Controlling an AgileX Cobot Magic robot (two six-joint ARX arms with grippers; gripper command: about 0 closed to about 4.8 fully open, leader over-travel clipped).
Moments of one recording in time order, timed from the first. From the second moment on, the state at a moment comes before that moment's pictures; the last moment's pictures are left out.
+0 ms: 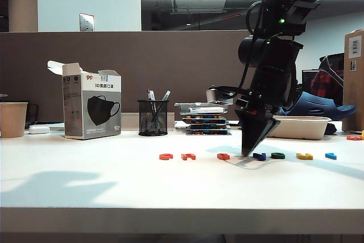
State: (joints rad) left arm -0.94 1.22 1.60 -1.05 -0.23 -0.71; right arm 0.33 2.14 1.68 -0.86 -0.25 -0.55
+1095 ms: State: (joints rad) left arm -0.94 1.22 1.60 -1.05 -0.23 -0.71; right arm 0.33 2.14 1.68 -0.90 -0.19 -0.55
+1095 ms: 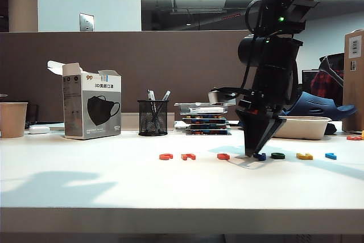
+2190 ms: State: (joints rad) left arm -0.94 1.22 1.60 -1.05 -0.23 -0.71; right arm 0.33 2.13 1.68 -0.93 -0.18 -0.53
